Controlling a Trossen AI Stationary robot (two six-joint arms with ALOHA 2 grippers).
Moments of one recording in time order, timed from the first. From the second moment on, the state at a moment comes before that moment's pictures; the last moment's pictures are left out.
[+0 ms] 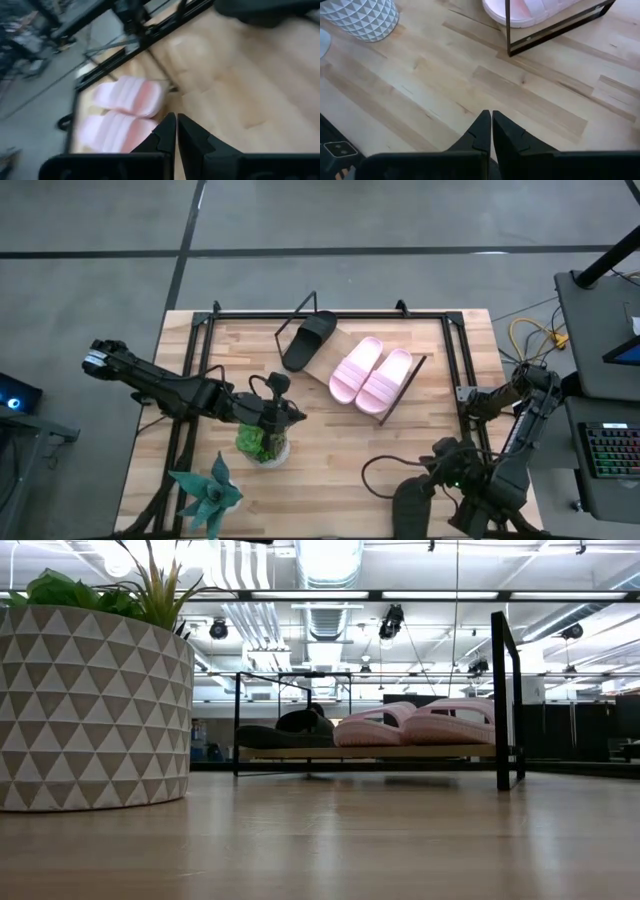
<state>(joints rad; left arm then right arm) -0.33 1.24 1.01 -0.23 -0.35 0.38 1.04 1.66 1.50 -1.54 0.63 2.14</state>
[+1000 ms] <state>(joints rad) -0.31 1.37 1.02 -0.13 0.08 0.30 1.01 1.66 1.74 -1.40 0.63 1.34</state>
